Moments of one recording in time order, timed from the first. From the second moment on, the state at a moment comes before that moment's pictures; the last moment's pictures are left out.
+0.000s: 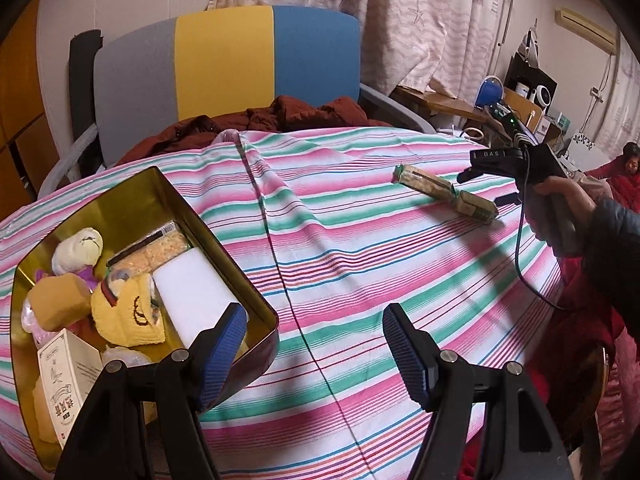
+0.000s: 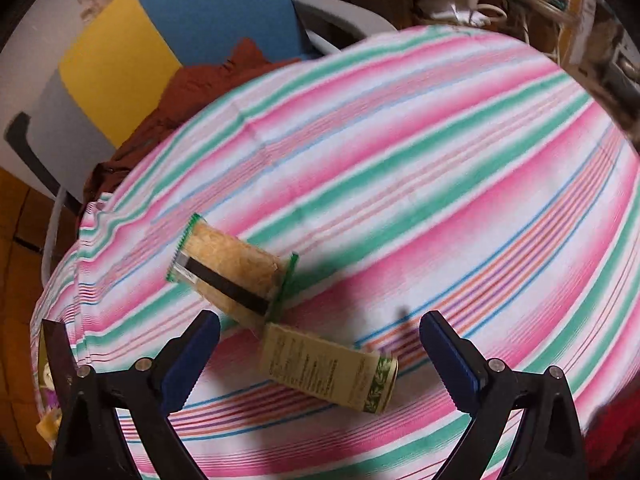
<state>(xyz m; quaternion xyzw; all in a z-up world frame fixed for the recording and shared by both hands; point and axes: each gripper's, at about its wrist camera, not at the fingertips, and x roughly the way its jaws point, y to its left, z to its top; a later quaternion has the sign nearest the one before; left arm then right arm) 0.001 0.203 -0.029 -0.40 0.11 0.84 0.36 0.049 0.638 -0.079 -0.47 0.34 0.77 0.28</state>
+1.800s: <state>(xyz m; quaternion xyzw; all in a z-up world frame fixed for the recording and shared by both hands) -0.112 0.533 -0.090 -0.61 0.01 0.73 0.30 0.106 0.653 -0.030 -0.30 0.40 0.81 0.30</state>
